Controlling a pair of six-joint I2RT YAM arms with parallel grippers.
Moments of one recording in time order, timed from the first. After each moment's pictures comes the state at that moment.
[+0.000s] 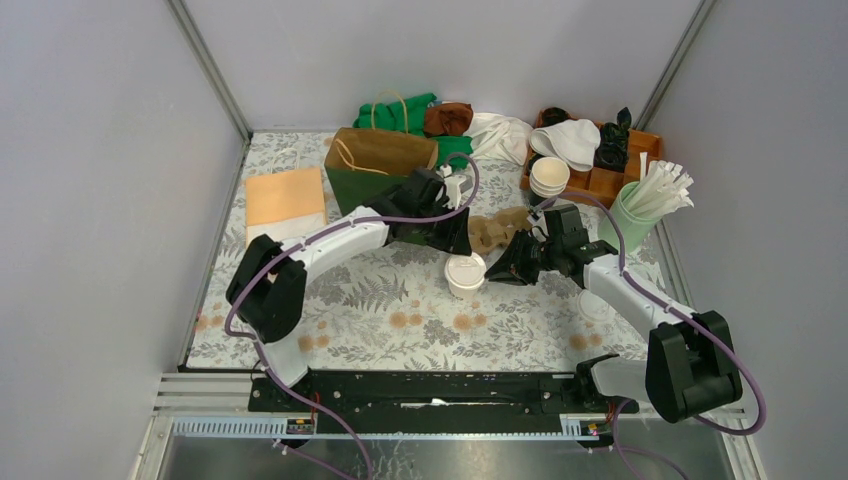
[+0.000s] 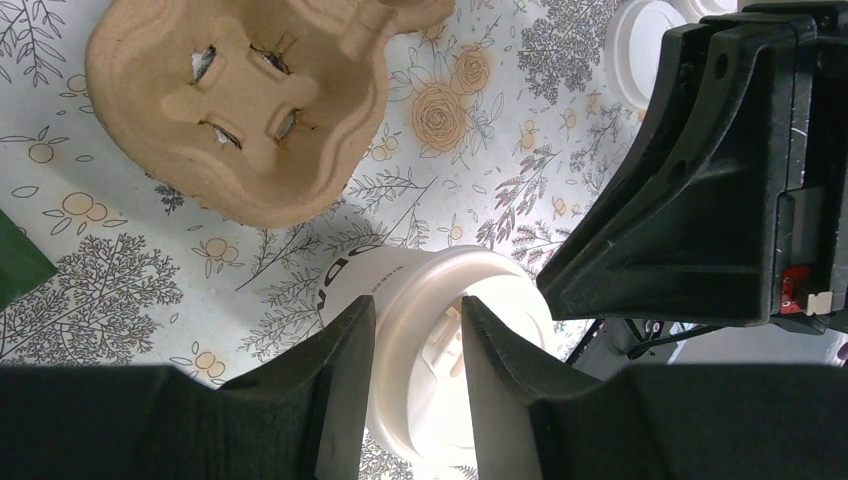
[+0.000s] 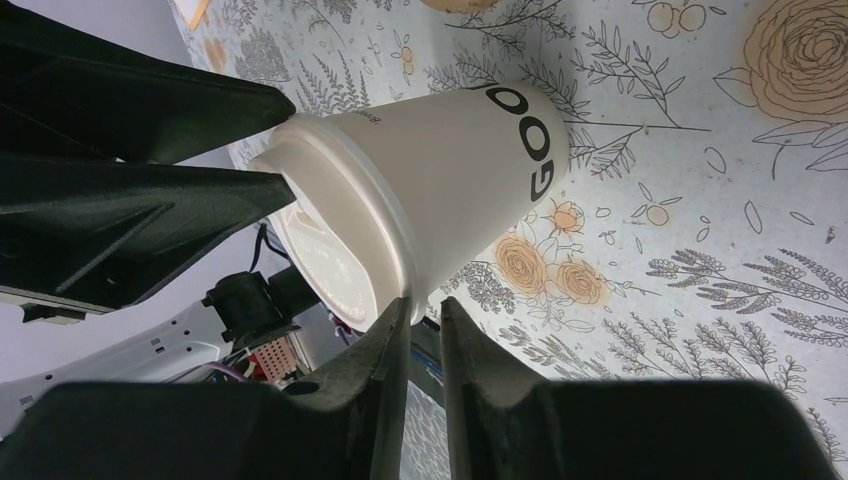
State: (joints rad) left arm -0.72 1.76 1.34 -0.37 0.43 -0.35; right arm 0.30 1.26 0.71 -0.37 -0.61 0.80
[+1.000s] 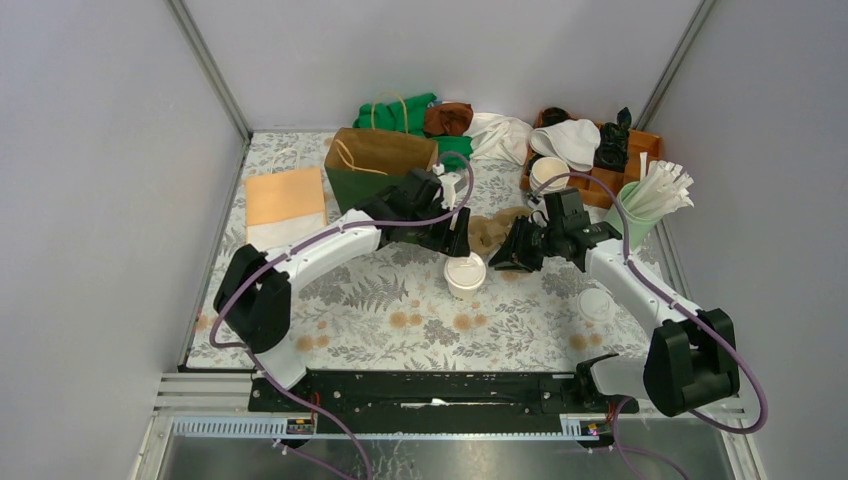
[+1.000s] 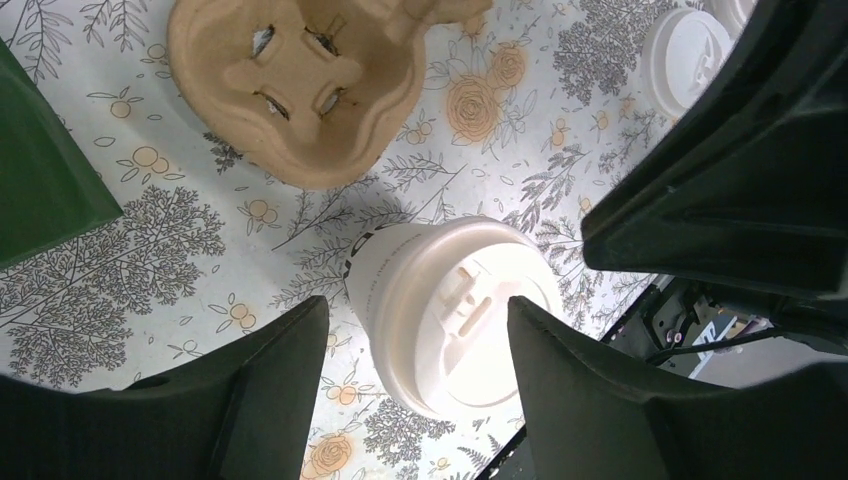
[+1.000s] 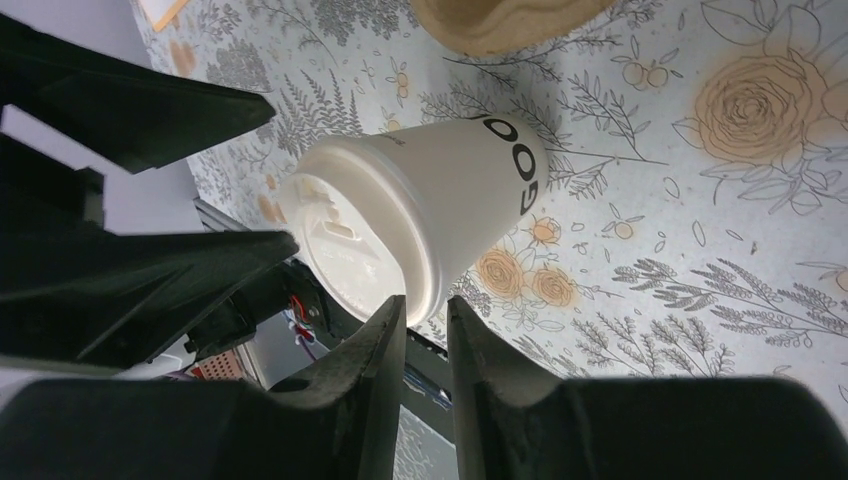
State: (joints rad) left arm -0.74 1.68 1.31 -0.42 0.31 -0.38; right arm 0.30 1.29 0.87 -0.52 -0.55 0.67
